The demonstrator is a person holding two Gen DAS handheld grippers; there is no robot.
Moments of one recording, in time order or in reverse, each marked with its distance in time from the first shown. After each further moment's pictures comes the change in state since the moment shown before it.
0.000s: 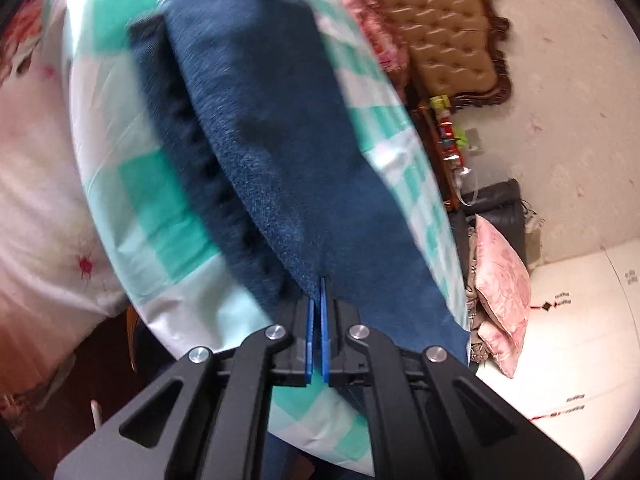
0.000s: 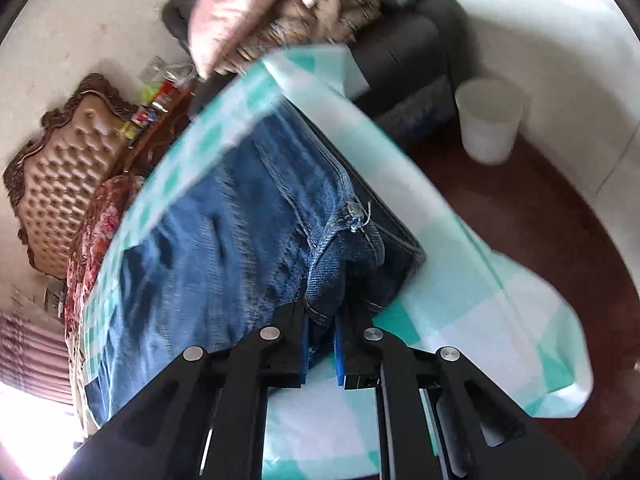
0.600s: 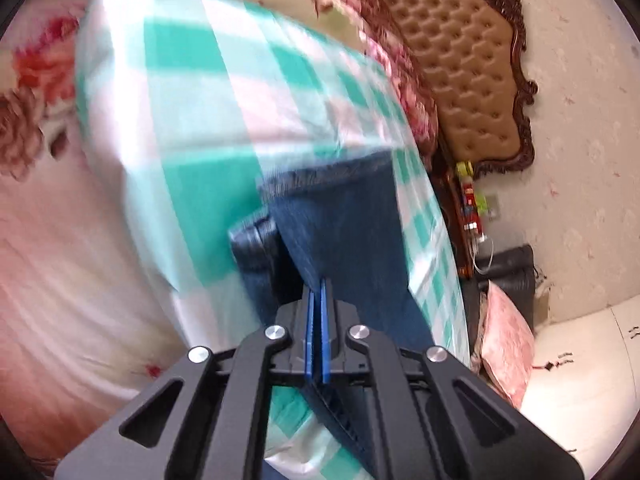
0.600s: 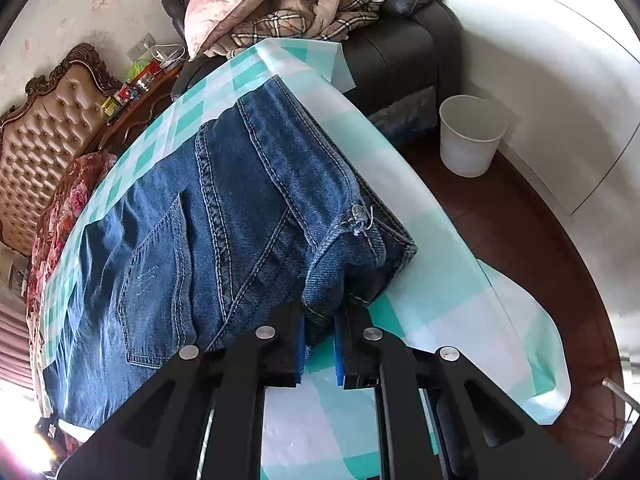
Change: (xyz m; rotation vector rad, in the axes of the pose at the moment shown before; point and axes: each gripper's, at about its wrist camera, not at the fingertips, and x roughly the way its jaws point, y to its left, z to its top) left arm -0.050 0.049 0.087 -0.097 -0.186 0.074; right arm 0.022 0.004 -0.012 -0.072 0.014 -0.140
